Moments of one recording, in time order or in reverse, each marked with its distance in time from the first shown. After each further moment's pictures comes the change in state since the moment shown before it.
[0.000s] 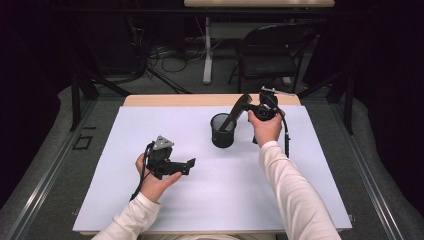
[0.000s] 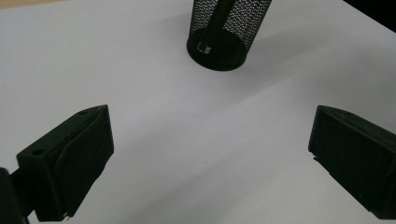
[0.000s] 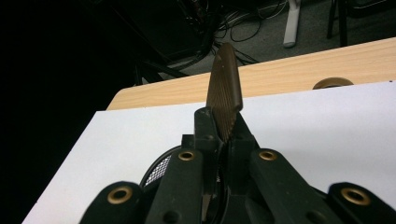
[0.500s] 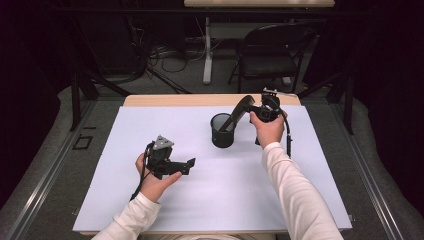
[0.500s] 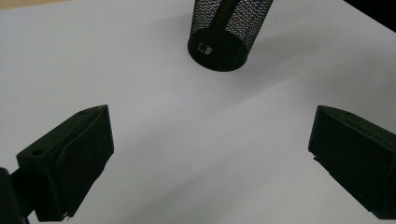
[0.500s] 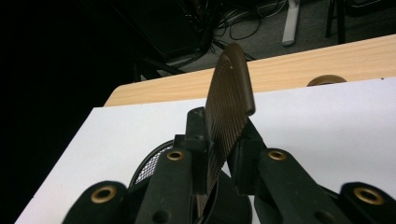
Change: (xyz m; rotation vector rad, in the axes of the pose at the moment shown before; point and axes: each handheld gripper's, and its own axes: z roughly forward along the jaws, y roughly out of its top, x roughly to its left) left arm 0.001 0.000 0.000 -0.004 0.001 -0.003; right arm -0.006 -0.001 -0.004 0.009 0.003 -0.007
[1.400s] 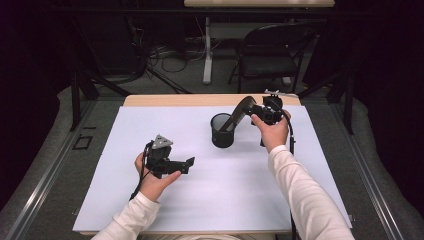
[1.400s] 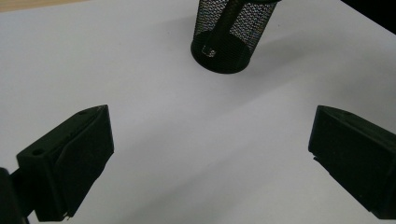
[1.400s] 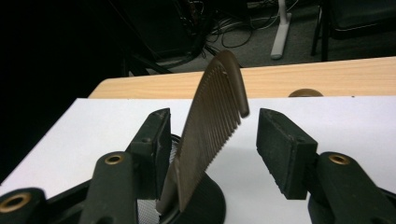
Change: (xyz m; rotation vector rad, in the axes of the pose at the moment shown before) left arm 0.001 0.001 -0.001 -0.001 0.006 -0.004; right arm -0.004 -0.002 -0.010 -0.015 -0.042 -0.122
